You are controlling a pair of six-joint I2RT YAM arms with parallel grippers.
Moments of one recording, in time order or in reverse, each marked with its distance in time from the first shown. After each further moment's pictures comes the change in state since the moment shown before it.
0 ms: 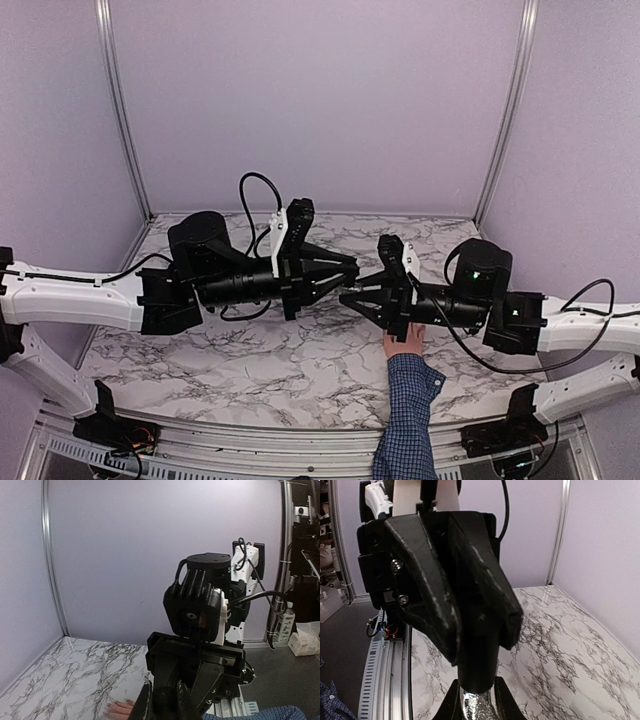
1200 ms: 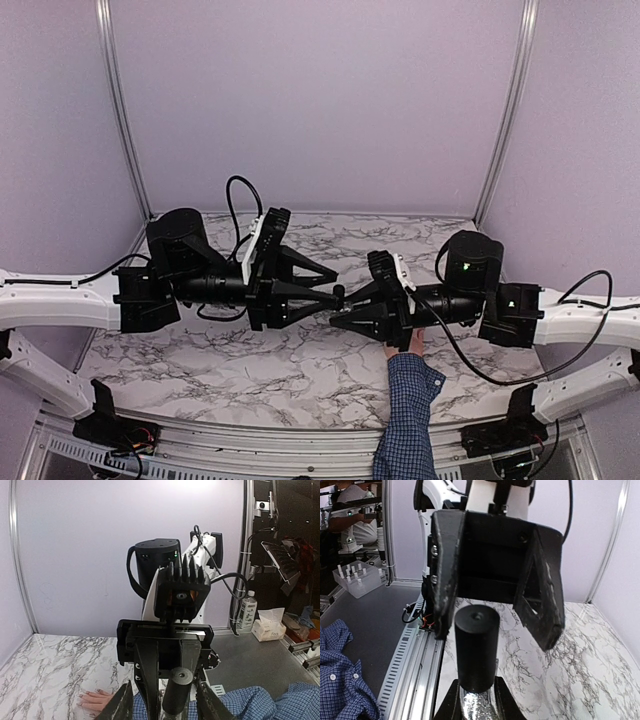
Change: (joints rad) left arm 0.054 -0.120 -0.063 -0.092 0.266 -0.027; right arm 0.008 0.045 0.077 -0.072 -0.278 -0.103
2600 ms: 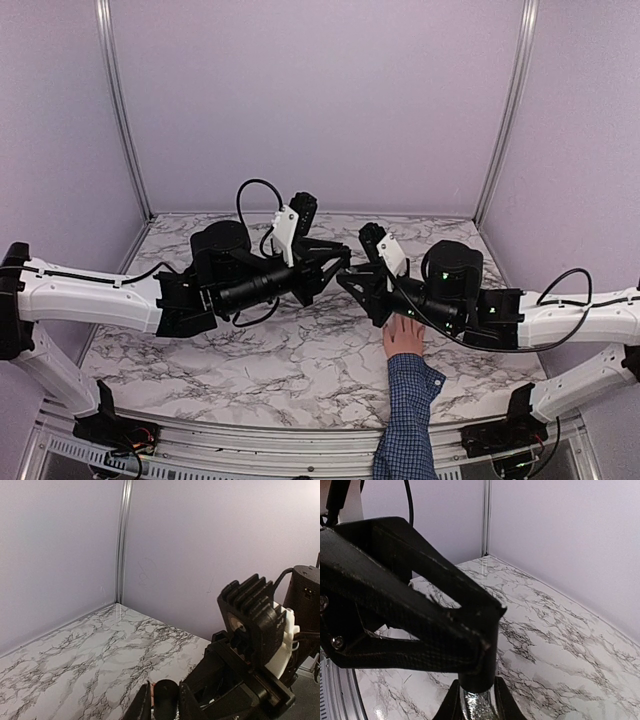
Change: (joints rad) left arm -0.043 0.195 0.075 0.080 -0.630 -0.111; right arm 0.004 0.088 -0.028 0.067 0.642 0.182
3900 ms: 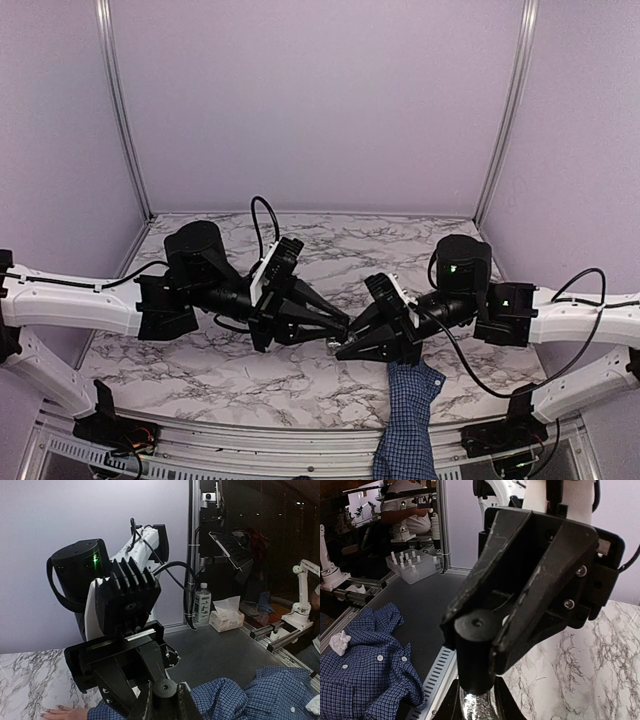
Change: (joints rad) left arm 0.008 -0.105 -0.091 0.050 0.843 0.100; right arm -0.017 -0.062 0.030 -0.136 -0.896 -0.185
